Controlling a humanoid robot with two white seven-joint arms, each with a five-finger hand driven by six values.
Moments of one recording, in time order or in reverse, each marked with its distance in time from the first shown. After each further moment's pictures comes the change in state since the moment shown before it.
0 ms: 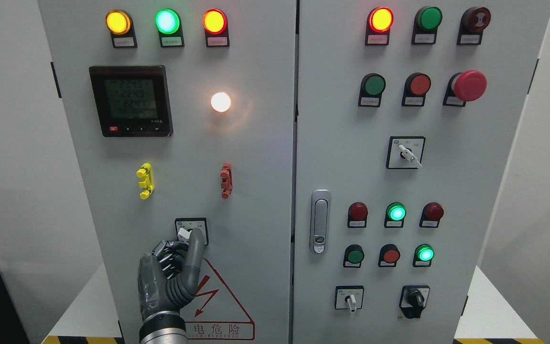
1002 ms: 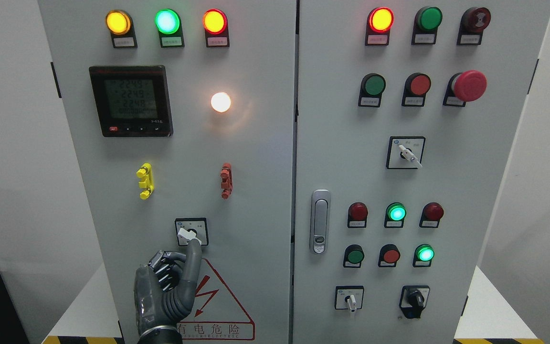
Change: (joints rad) left arm 0.086 0.009 -0.008 -0.033 0.001 -0.108 -0.003; right arm 0.000 0.000 0.000 0.000 0.000 0.000 0.000
